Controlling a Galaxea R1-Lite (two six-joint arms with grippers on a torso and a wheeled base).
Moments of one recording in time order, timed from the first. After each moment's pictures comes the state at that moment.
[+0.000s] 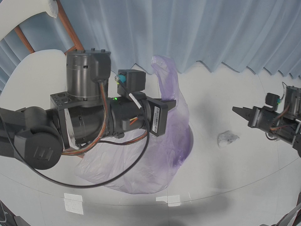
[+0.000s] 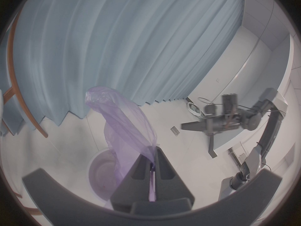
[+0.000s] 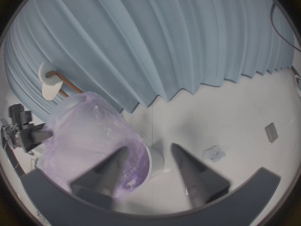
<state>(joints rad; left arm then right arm) -0.76 1.71 -1.11 -0.42 -0.13 -0.07 0.24 1.51 -0.67 -0.57 0.17 0.26</state>
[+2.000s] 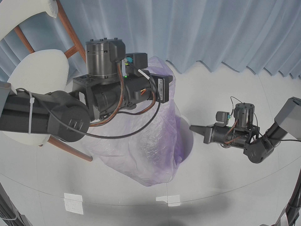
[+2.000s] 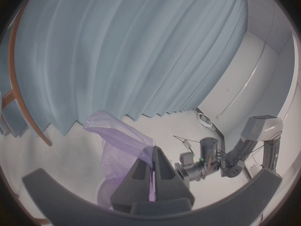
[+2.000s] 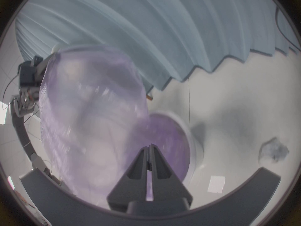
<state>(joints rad) -0.67 1.89 -1.33 -0.49 -0.11 -0.10 0.34 2.08 -0.84 -0.93 0.51 0.25</state>
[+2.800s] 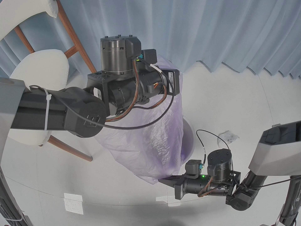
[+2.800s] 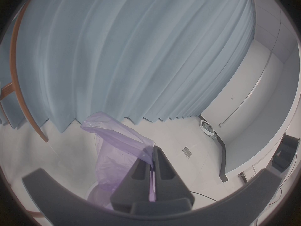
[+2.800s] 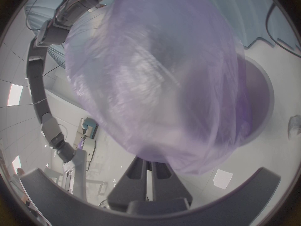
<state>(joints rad) -0.70 1.97 -1.46 -0.48 -0.04 -0.16 0.73 2.17 -0.48 -1.28 0.35 0.24</state>
